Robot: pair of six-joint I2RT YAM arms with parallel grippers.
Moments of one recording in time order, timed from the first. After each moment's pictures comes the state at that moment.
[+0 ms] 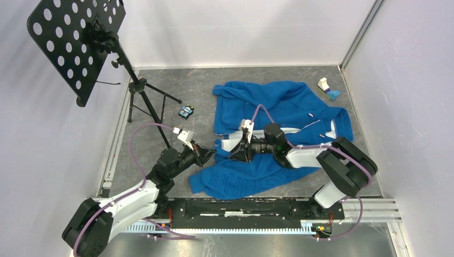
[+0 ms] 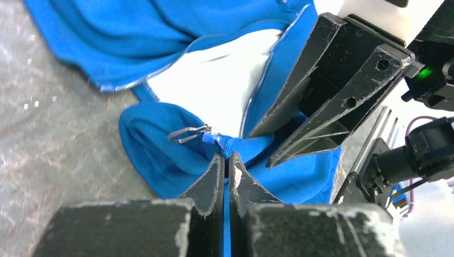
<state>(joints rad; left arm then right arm) -0.60 0.84 0.09 0.59 0.20 -0.54 0.71 1.61 0.55 0.70 -0.73 0.14</state>
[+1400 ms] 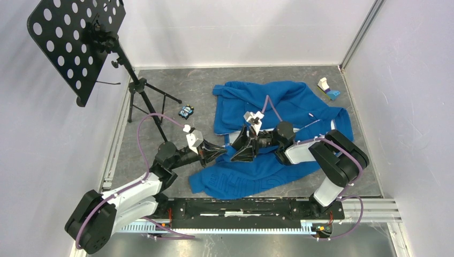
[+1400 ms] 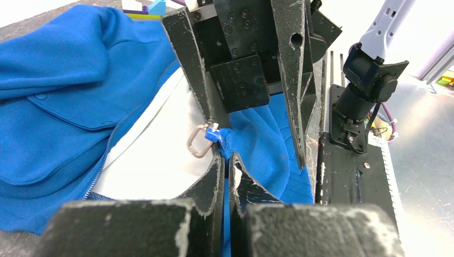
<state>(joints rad) -0.60 0.94 0.19 0.84 0.64 -0.19 0.64 1.68 0.55 1.33 -1.15 0.64</state>
